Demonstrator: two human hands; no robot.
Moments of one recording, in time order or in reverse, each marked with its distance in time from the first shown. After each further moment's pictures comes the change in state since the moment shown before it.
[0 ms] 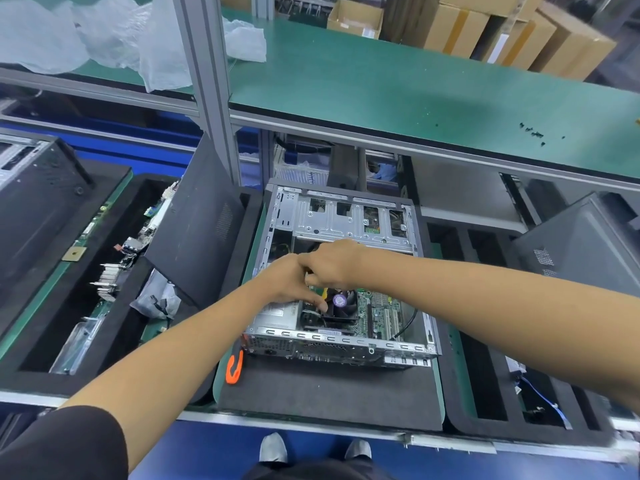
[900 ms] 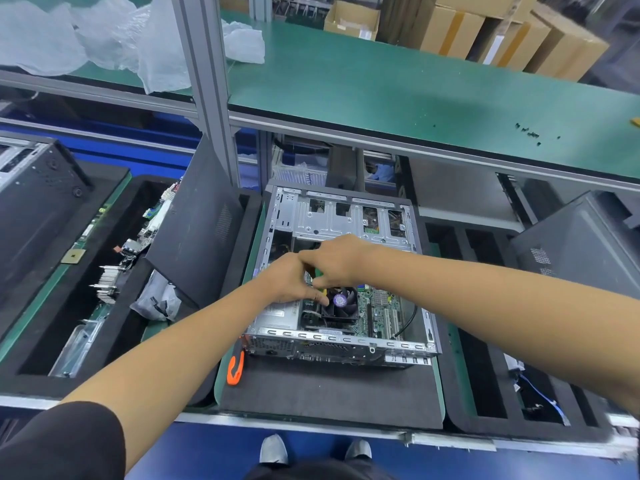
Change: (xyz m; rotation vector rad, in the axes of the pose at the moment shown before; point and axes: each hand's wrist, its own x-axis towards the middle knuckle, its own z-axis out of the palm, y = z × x) left_hand 0.004 -0.003 0.001 0.013 0.045 -0.031; right_hand 0.000 0.010 0.004 -0.013 0.045 0.000
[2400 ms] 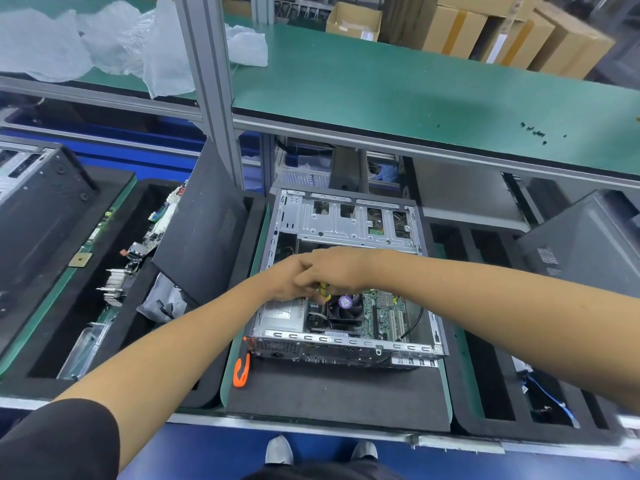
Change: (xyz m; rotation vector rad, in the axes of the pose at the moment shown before) left_hand -0.002 -0.003 -0.011 -0.186 -0.166 0.082; right_hand -0.008 -0.007 -0.009 0.137 -0.011 -0.283
